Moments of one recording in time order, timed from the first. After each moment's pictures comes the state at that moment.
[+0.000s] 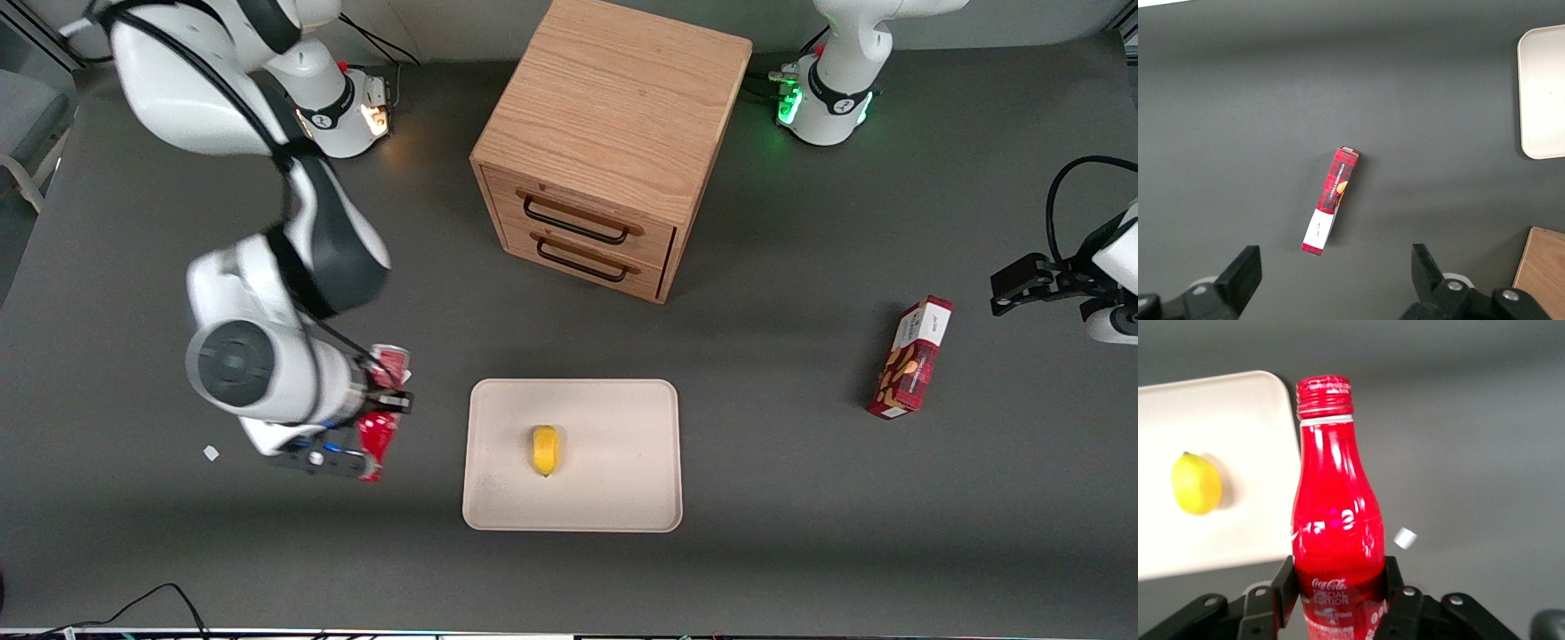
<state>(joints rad) 0.31 0.80 0.11 -0.98 -0.10 1.68 0.59</state>
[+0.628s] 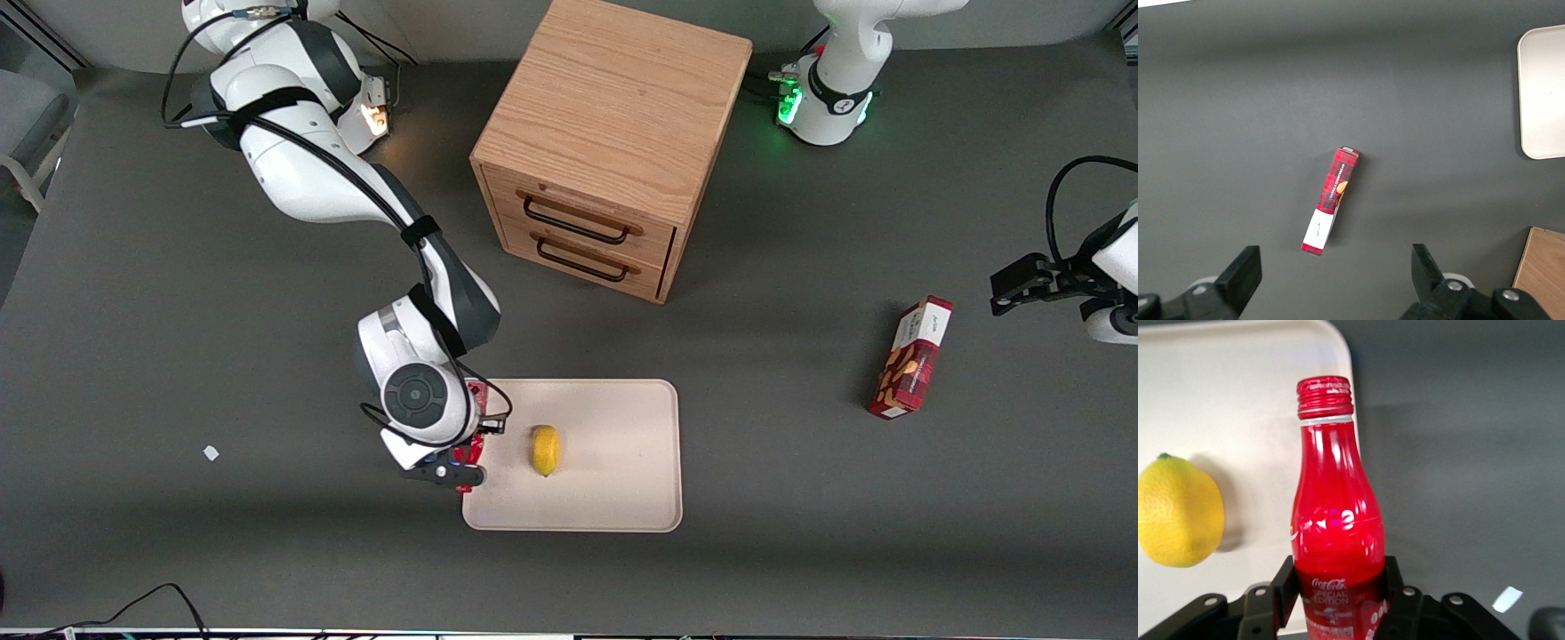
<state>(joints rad) 0.42 1.01 0.08 -0.96 -0.10 1.88 0.63</state>
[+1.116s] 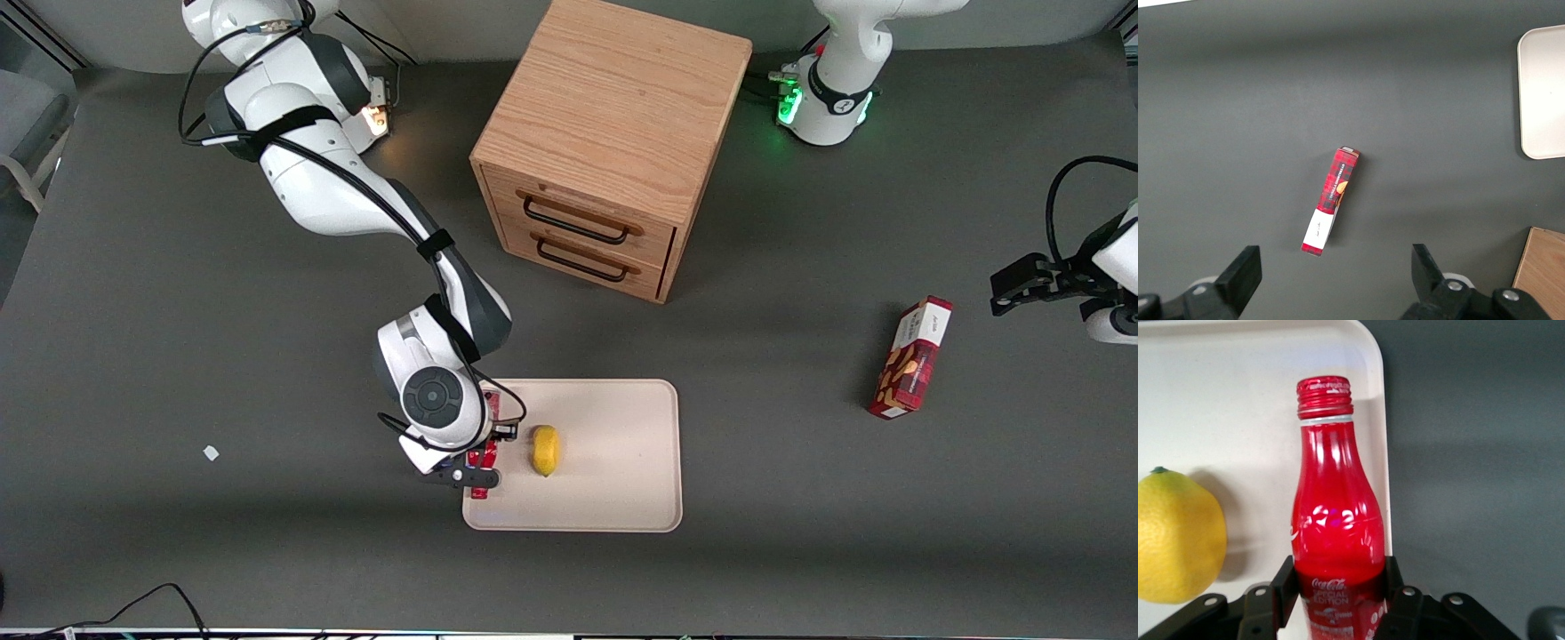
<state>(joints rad) 0.43 1.07 0.07 -0.95 -0.10 1.97 0.61</state>
